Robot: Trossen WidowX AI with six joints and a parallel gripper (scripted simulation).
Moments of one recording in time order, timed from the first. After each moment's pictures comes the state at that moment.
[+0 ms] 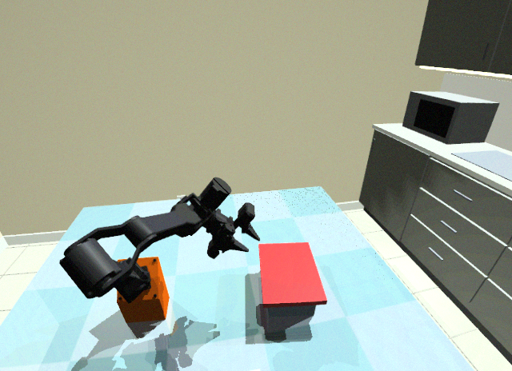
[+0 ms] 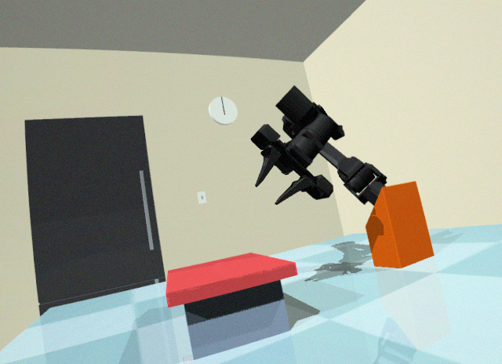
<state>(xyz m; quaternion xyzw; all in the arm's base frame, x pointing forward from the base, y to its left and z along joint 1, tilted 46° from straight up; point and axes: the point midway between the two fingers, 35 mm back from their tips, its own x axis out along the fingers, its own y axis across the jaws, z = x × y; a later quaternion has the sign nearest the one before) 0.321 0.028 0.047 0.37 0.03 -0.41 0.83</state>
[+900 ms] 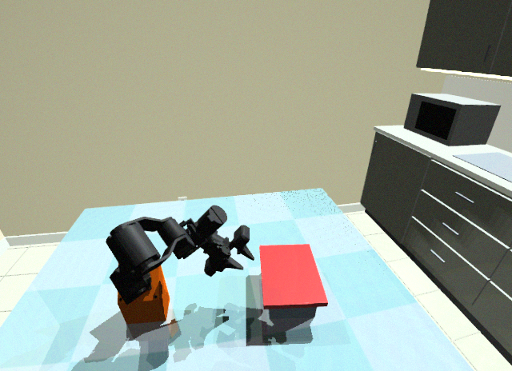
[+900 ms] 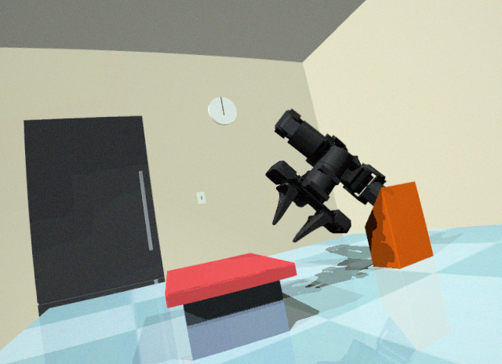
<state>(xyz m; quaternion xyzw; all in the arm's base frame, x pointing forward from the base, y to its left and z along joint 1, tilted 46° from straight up) 0.296 -0.016 -0.013 0.38 0.04 -0.41 0.83</state>
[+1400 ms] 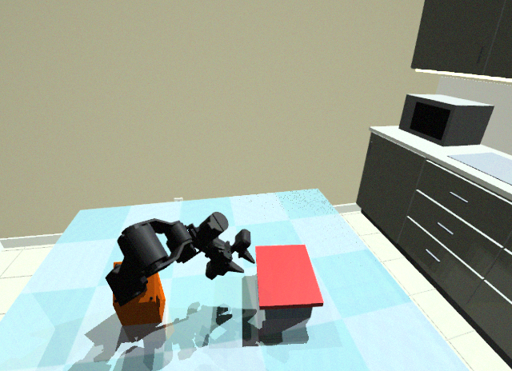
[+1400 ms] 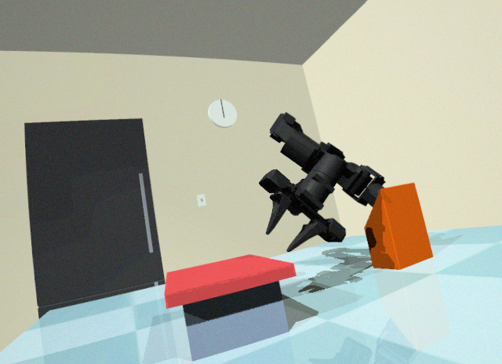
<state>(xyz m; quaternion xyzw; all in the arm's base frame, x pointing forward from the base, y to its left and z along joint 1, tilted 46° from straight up) 0.308 -0.029 -0.021 0.38 0.05 -0.41 0.83</state>
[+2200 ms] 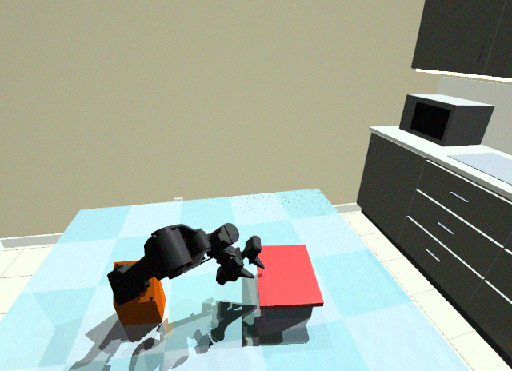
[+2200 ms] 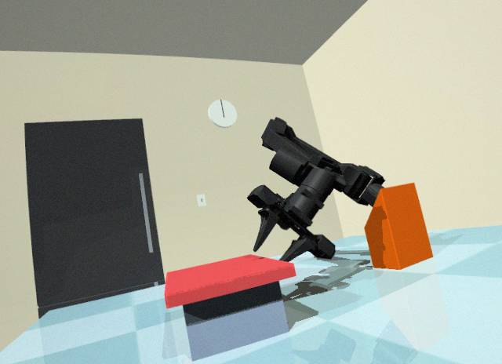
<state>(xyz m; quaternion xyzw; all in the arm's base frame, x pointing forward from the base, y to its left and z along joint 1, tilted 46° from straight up) 0.333 -0.055 -0.035 0.38 0.04 -0.41 0.83</state>
